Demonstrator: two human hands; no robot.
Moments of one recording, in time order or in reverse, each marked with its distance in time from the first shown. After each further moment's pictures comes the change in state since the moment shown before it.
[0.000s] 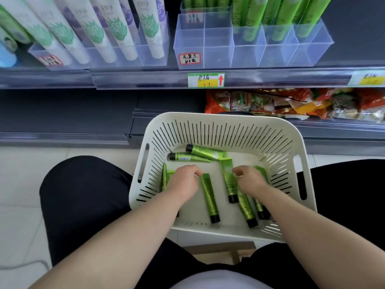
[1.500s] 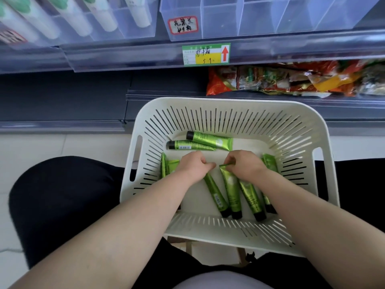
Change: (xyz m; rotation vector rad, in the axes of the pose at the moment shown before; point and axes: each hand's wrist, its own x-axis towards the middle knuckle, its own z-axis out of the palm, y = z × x) left_hand 0.050 0.011 0.017 -0.067 -0.189 -0.234; right_hand 0.035 -0.018 0.007 -0.281 -0.141 -0.140
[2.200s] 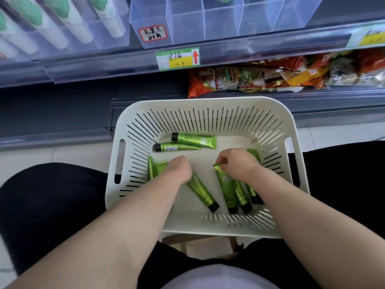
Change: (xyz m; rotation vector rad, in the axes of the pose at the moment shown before) left_hand 0.003 0.002 0.012 0.314 -0.018 -0.099; right_hand -0.038 0.007 -0.021 -0.071 0.037 -0.045
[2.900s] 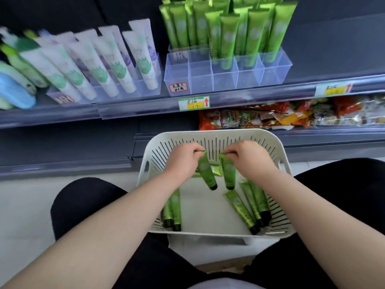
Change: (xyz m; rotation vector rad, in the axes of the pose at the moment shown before) left_hand -0.084 0.017 -0.104 -0.349 0.478 0.471; right_hand -0.061 -0.041 -0.074 0.010 0.456 -0.212
